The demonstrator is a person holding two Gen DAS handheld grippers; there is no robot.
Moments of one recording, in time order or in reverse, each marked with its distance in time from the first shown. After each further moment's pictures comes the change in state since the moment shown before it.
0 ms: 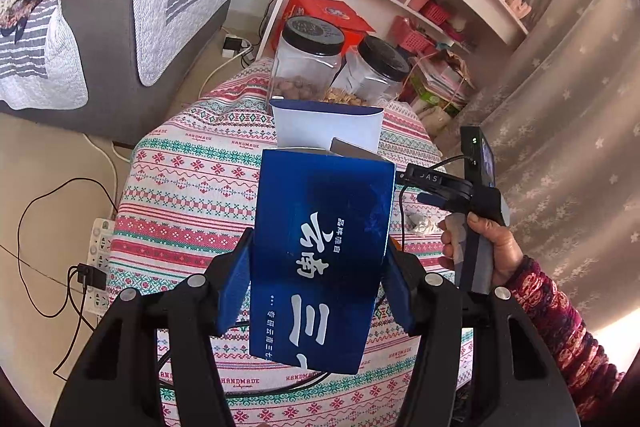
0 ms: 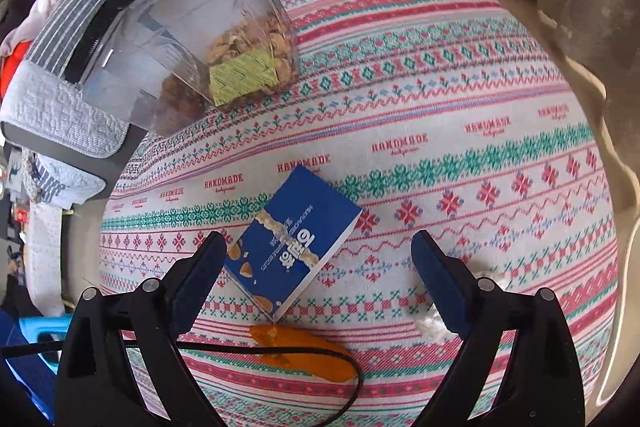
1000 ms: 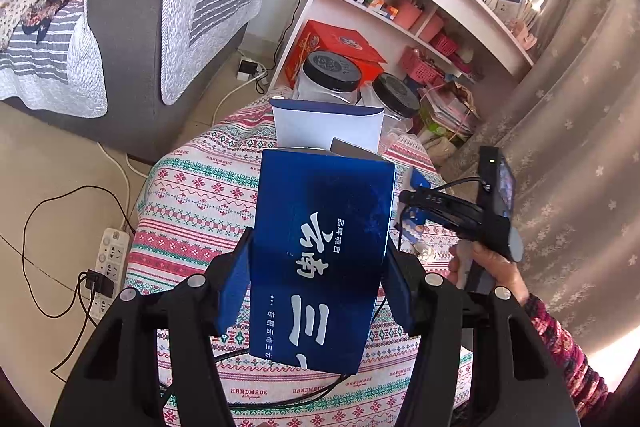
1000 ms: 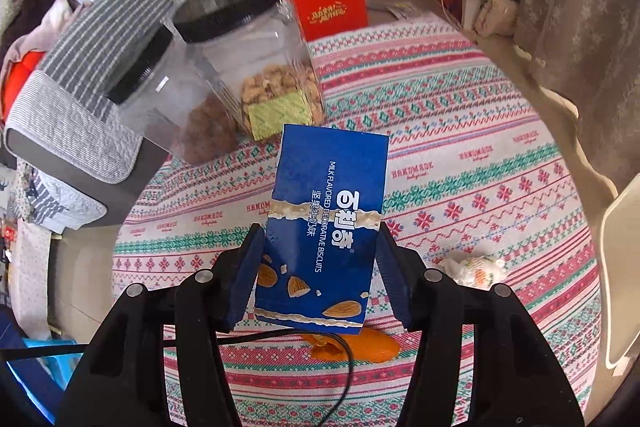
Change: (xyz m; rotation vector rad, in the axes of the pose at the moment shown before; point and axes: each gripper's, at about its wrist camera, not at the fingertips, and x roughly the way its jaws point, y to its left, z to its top) left arm -0.019 0.014 0.007 -0.042 -0.098 0.022; right arm -0.087 0.033 -0.032 -0.080 -0.255 -0.067
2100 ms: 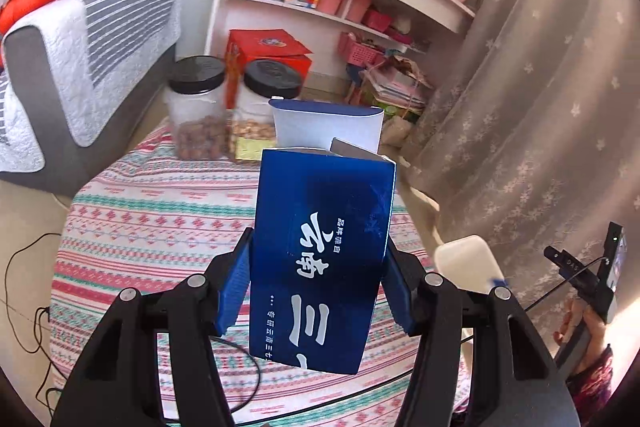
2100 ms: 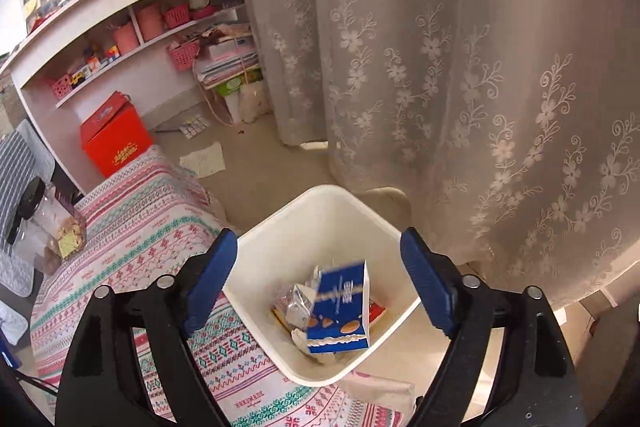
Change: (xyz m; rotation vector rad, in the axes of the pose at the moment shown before) left arm 0.053 -0.170 -0.020 0.218 -0.015 -0.077; right arm -0.192 -0.299 -0.071 0.344 -0.367 -0.456
